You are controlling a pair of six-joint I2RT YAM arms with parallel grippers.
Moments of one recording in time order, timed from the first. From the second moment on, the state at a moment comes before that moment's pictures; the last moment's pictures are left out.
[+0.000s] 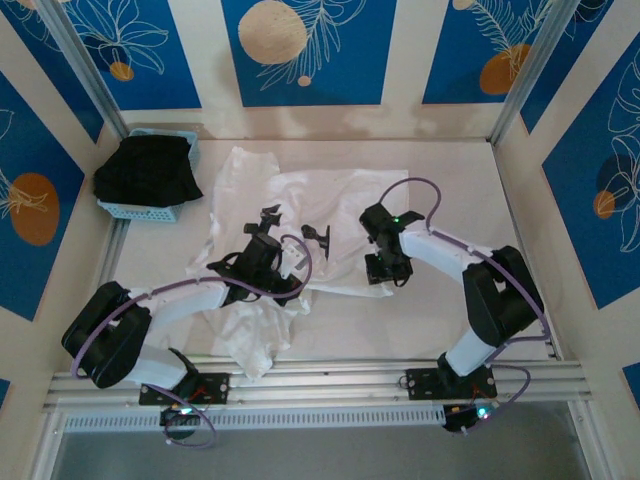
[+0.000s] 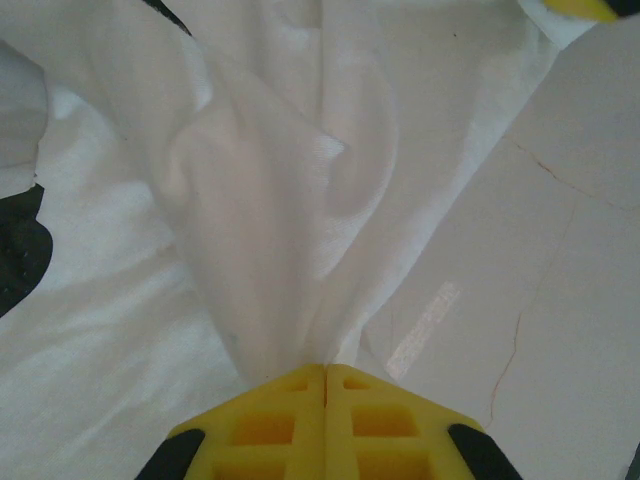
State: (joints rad) left arm -0.71 1.40 0.68 -0.17 0.32 -0.08; right arm 0.52 1.62 1.05 -0.95 0.02 0.37
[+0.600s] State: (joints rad) left arm -0.71 1.40 0.68 -0.17 0.33 -0.08; right arm 0.44 1.63 1.00 -0.92 0.08 0.36
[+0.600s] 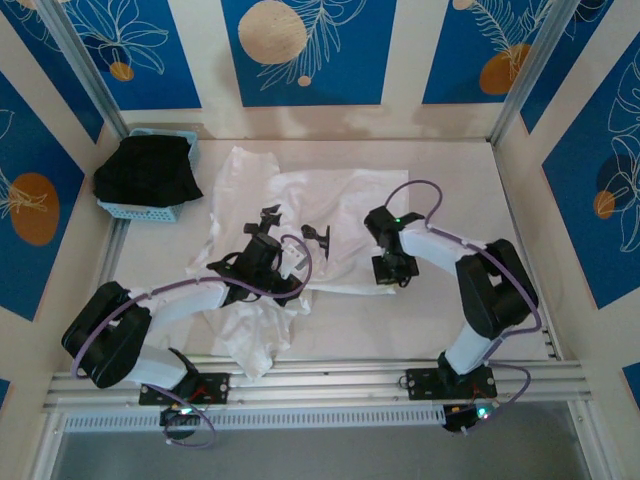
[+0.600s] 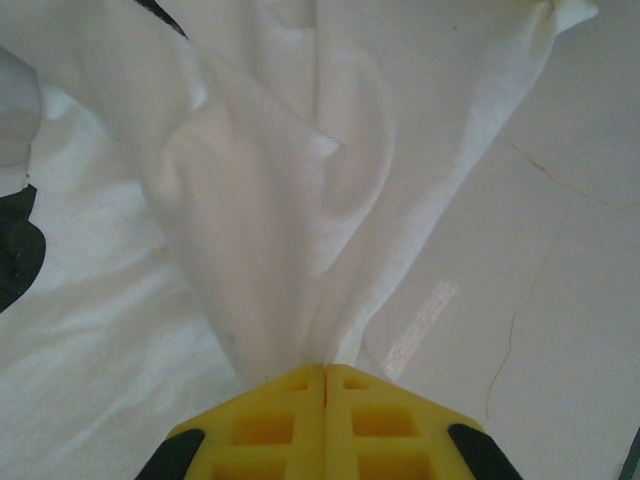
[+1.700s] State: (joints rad) left arm -0.74 1.64 0.80 -0.02 0.40 -0.15; right arm -0.03 1.22 0.91 -0.77 -0.62 0.27
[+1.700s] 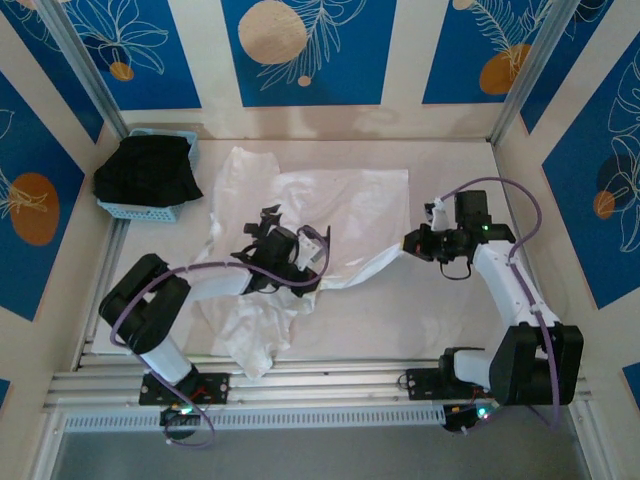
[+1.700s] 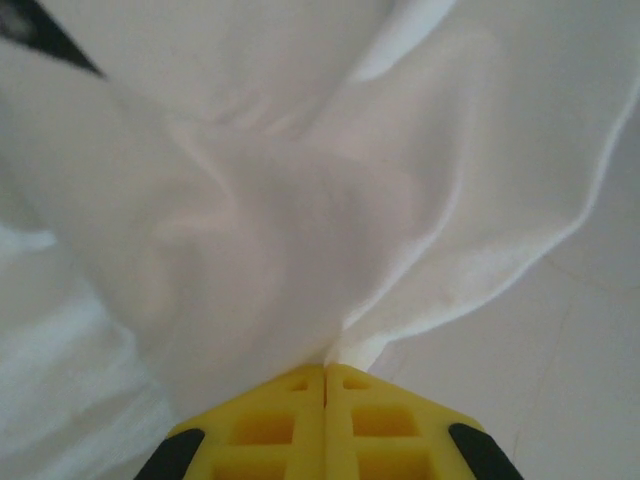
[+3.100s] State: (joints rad) left arm -0.48 2.03 1.45 -0.28 0.28 -0.41; right arm -0.16 1.32 0.92 -0.50 -0.38 0.36
